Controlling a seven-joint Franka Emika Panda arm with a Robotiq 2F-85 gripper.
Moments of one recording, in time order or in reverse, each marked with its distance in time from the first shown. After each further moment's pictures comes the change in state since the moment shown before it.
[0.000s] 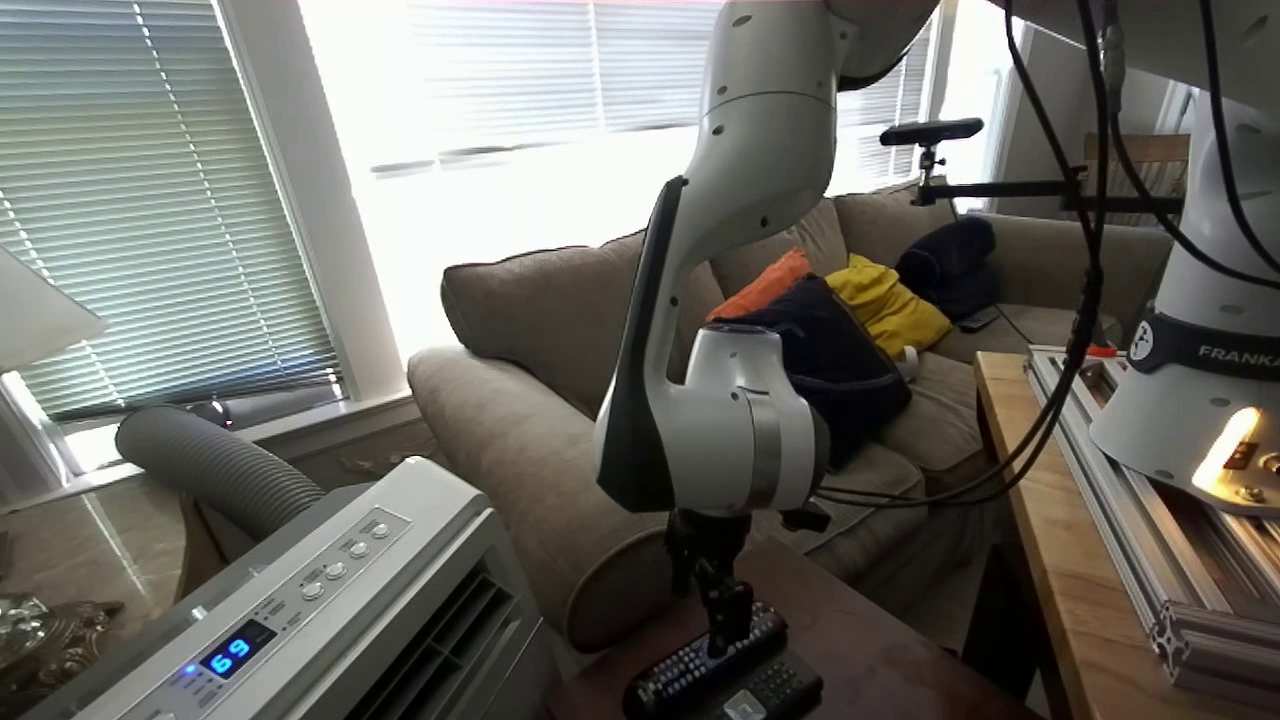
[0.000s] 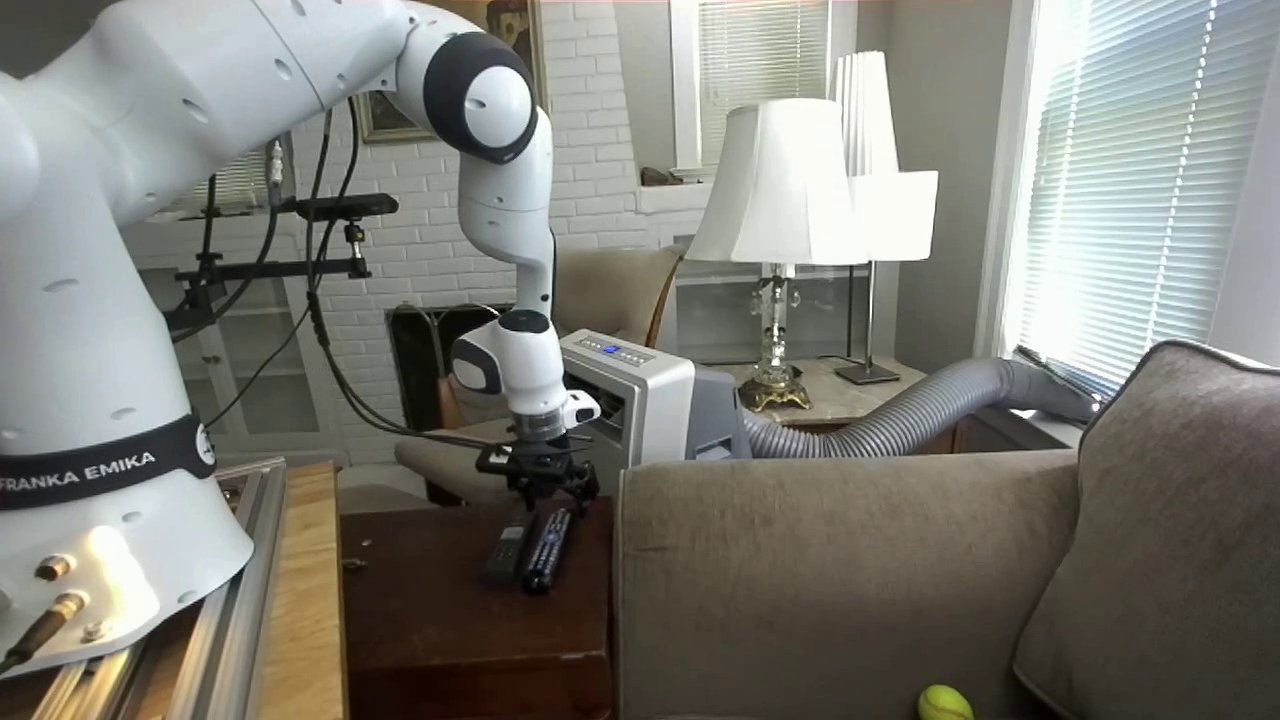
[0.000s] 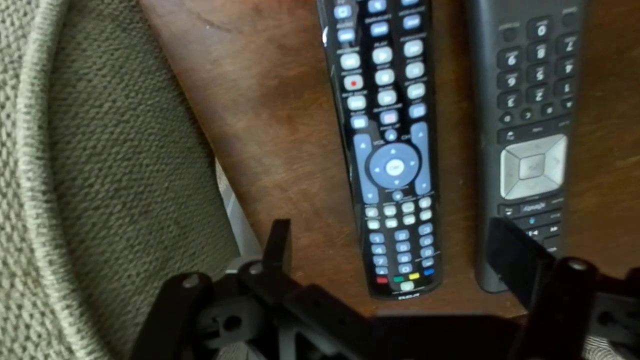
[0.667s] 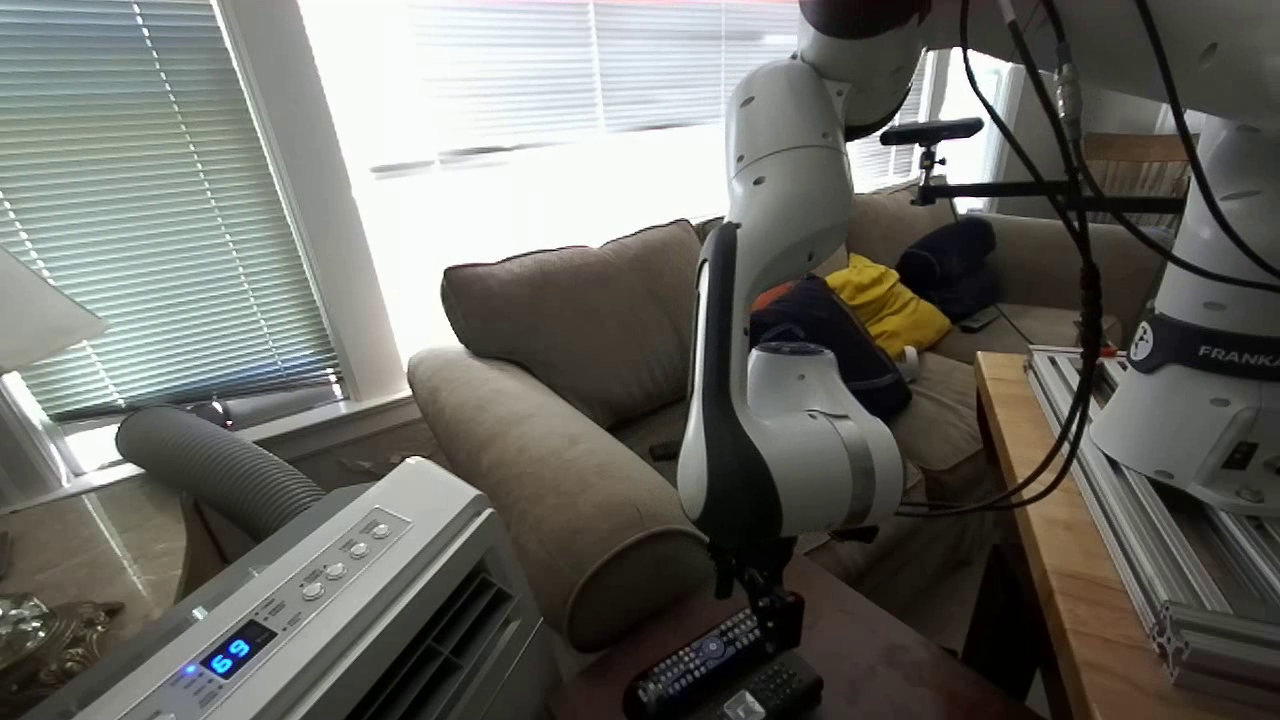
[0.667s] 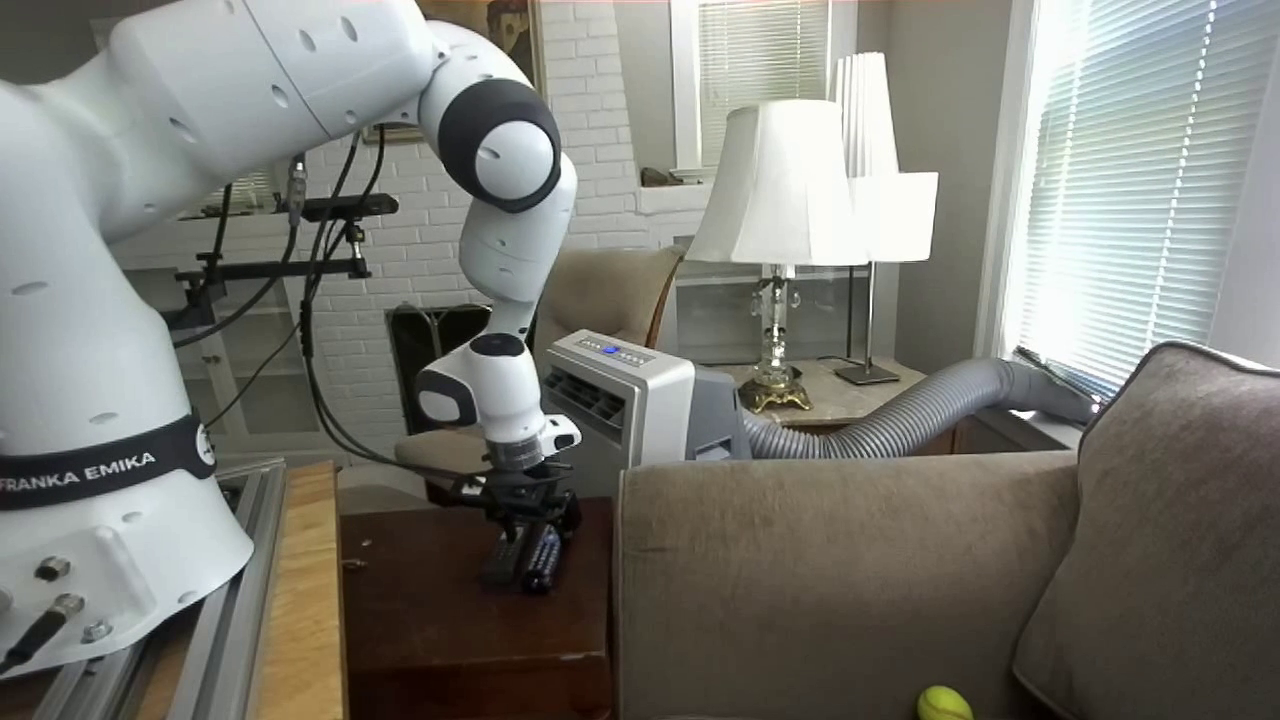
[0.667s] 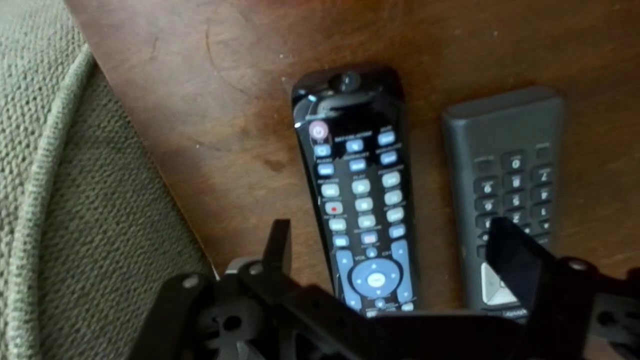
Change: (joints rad) arm -0.187 0.142 0.097 -0.144 -0.322 0.221 0.174
